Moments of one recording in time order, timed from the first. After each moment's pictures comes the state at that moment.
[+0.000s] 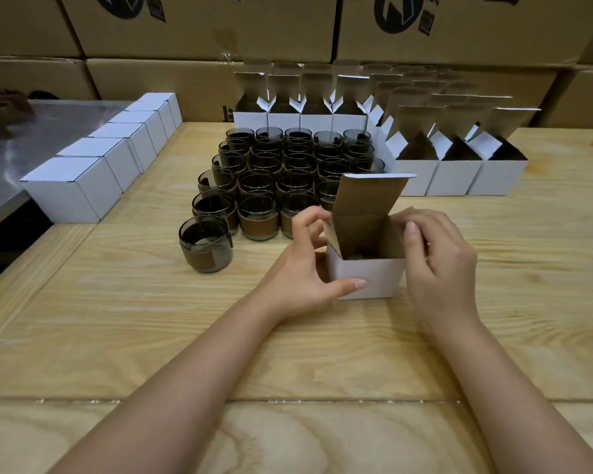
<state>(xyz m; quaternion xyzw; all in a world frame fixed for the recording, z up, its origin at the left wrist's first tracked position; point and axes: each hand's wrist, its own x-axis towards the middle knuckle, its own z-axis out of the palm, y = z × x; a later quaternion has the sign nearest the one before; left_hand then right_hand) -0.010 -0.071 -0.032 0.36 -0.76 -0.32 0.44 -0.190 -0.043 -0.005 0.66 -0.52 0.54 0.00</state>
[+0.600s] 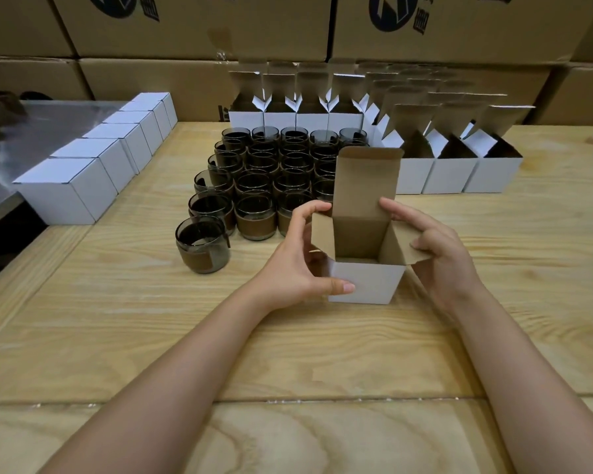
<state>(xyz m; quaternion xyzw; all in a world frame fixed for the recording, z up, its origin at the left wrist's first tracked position) -0.002 -0.077 -0.027 0.34 -0.70 -0.47 0.42 -0.215 -0.065 -0.002 0.54 -0.40 0.55 -0.49</state>
